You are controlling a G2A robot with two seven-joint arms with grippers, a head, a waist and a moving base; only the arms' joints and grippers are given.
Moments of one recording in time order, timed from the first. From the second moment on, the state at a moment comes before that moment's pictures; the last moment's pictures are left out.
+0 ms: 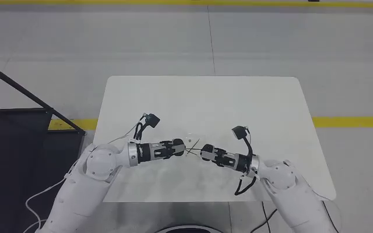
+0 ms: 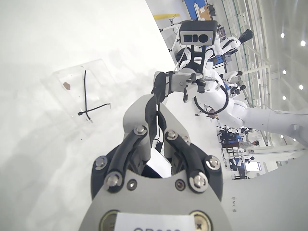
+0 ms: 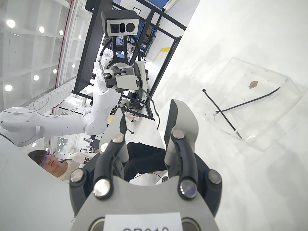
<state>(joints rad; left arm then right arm) 1.21 -1.07 -1.27 -1.70 0.03 -0.34 -0.95 -1.17 -1.11 1.12 -1.50 0.13 -0.56 0.84</state>
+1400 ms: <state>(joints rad) 1.19 -1.06 -1.24 -1.70 0.01 -0.32 -0.91 -1.17 -1.10 1.13 -1.49 0.17 -0.57 0.84</state>
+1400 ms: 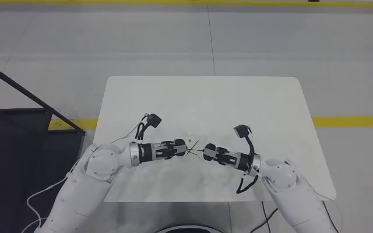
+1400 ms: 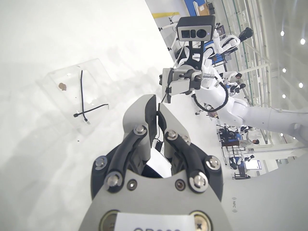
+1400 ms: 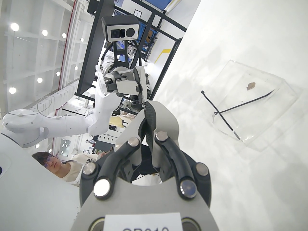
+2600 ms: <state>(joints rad) 1.29 -1.10 -1.18 -1.71 0.06 -0.39 -0.40 -1.29 -1.12 1.16 -1.61 0.19 -0.53 0.53</state>
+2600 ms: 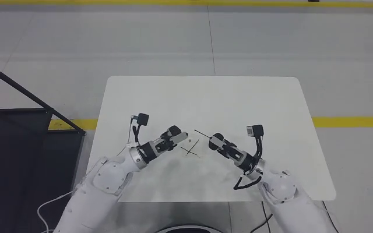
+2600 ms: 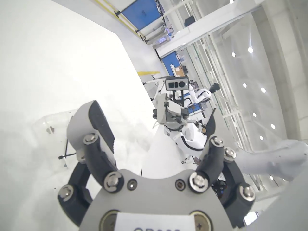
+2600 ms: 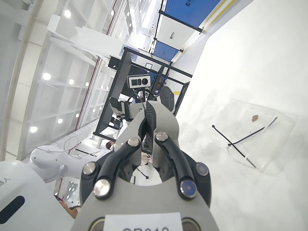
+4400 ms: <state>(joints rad) 1.26 -1.20 -1.01 -1.61 0.26 -0.49 -0.06 -1.29 -1.16 1.13 -1.63 0.08 -0.45 0.43</state>
